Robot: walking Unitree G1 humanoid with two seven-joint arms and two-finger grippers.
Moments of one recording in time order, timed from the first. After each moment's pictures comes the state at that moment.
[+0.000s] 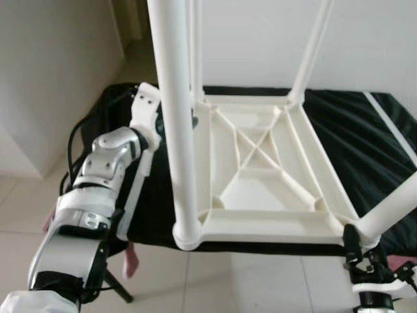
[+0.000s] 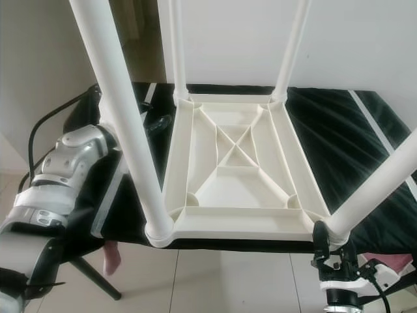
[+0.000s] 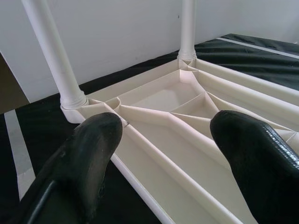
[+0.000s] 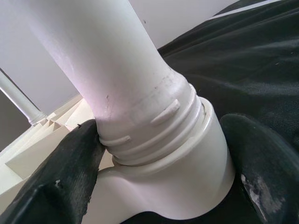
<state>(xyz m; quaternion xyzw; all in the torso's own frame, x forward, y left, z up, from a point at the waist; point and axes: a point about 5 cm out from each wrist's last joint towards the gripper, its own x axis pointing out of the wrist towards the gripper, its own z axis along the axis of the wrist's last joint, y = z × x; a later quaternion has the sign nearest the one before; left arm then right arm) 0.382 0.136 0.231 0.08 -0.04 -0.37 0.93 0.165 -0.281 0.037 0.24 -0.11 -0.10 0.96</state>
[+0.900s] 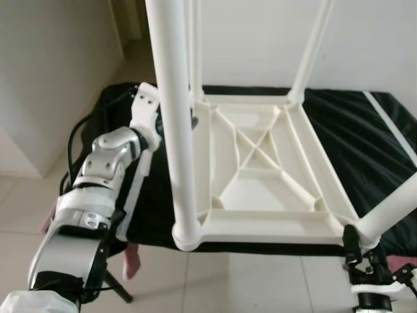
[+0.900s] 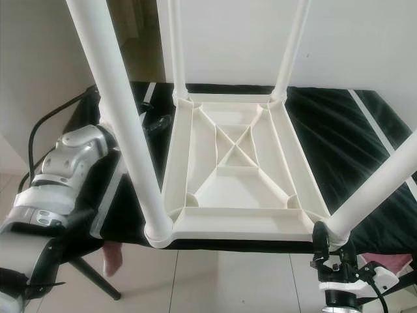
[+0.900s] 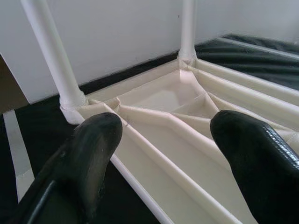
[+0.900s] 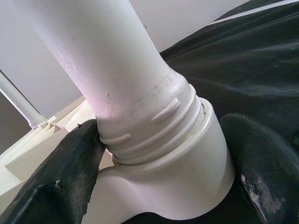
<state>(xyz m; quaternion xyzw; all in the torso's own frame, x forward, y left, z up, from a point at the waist) 0.380 0.137 0.228 0.08 -0.05 -0.36 0.93 0.164 -0.280 0.034 0.23 -0.12 -0.10 0.96</state>
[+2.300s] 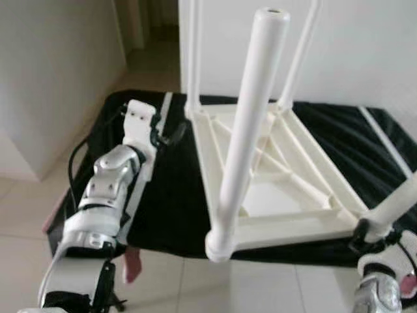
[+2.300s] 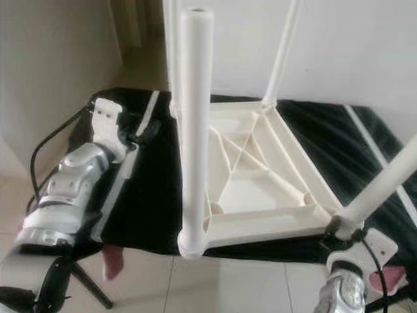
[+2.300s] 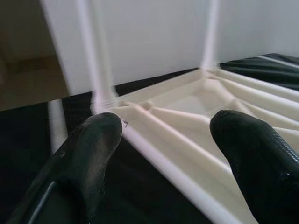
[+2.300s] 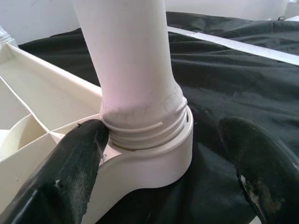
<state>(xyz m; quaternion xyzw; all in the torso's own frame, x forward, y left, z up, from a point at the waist) 0.375 0.146 0.204 0.06 -0.05 -0.28 0.96 0.198 -0.289 0.048 0.11 0.03 -0.34 0.93</state>
